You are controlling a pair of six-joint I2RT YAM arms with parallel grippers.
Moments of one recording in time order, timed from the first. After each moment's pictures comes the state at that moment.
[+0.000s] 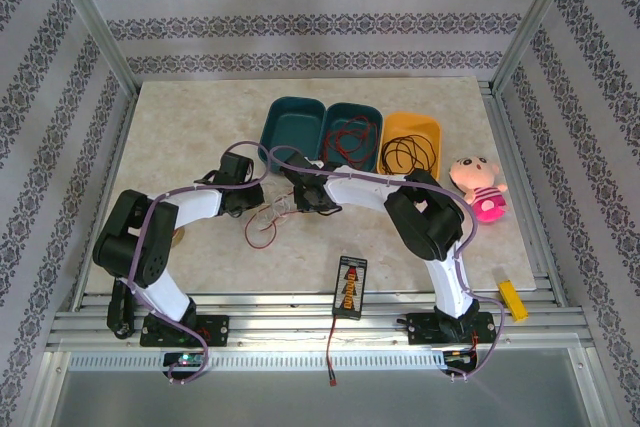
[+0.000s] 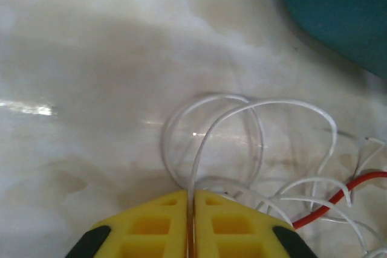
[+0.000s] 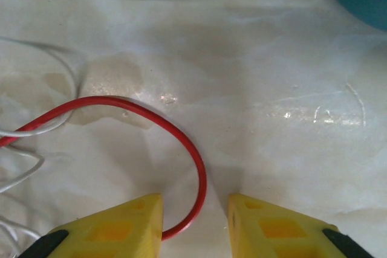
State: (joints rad) left arm -0.29 1.66 0.79 -0.13 0.09 -0.61; right arm 0.82 2.07 1.43 -0.59 0.15 0.72
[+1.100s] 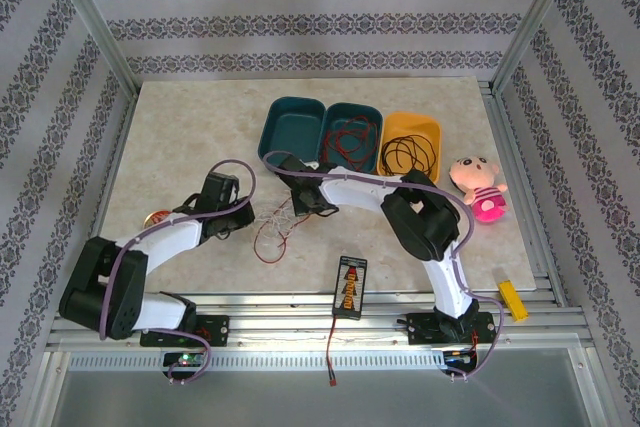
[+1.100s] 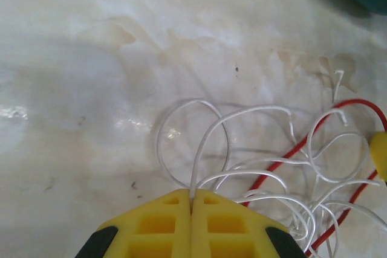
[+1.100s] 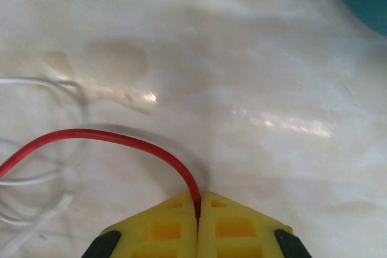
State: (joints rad) left arm -0.27 1.32 0.54 -0.16 0.14 -0.63; right arm 0.83 2.07 1.44 -0.65 0.21 0.66
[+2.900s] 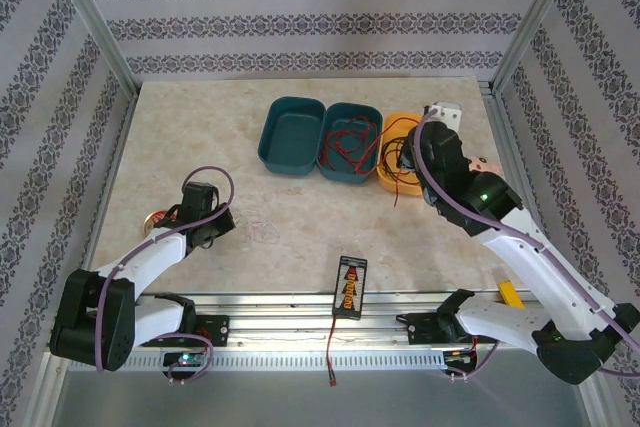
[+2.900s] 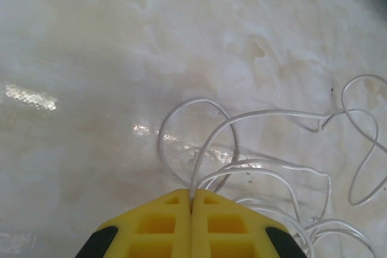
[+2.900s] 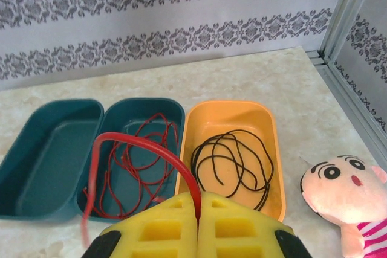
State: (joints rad) left arm -0.16 1.17 0.46 -0.26 0.07 -0.62; right arm 0.64 1.07 1.27 -0.77 0.62 0.47
